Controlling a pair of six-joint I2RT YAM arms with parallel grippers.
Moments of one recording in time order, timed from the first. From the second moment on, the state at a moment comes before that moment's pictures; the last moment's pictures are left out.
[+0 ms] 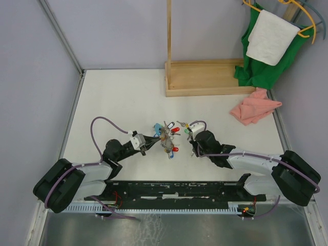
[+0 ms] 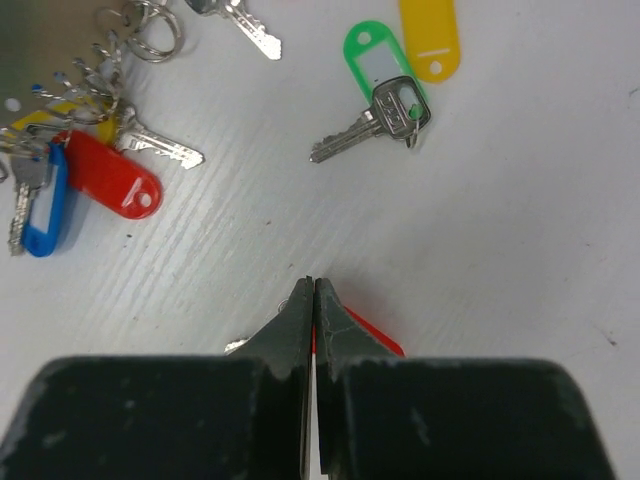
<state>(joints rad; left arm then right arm) -0.59 1.17 0.07 1.21 0.53 0.13 0.85 1.27 0.42 0.10 0.26 0.22</state>
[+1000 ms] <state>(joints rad) -0.49 1.31 0.09 1.45 0.89 0.12 0.85 1.11 0.73 -0.16 -0.39 -0.45</state>
